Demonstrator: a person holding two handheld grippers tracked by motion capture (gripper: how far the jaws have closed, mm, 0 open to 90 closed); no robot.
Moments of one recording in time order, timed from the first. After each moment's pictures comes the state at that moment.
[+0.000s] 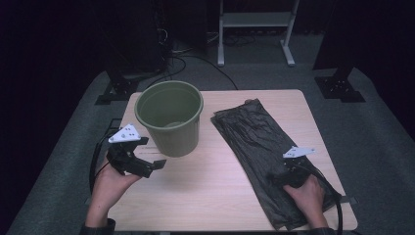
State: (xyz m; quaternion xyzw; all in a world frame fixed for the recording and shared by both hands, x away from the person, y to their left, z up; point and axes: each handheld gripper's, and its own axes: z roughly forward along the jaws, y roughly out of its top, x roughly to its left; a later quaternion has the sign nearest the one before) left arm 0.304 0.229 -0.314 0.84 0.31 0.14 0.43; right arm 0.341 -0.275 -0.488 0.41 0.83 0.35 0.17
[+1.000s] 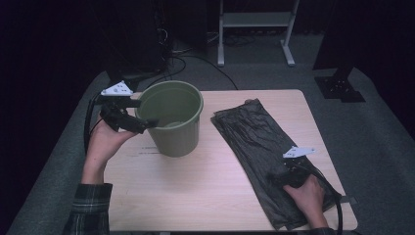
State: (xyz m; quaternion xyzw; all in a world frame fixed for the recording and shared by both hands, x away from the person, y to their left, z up) left arm 0.385 0.247 -0.260 0.83 0.32 0.17 0.43; right arm 0.341 -0.275 -0.488 0.41 0.83 0.35 0.17
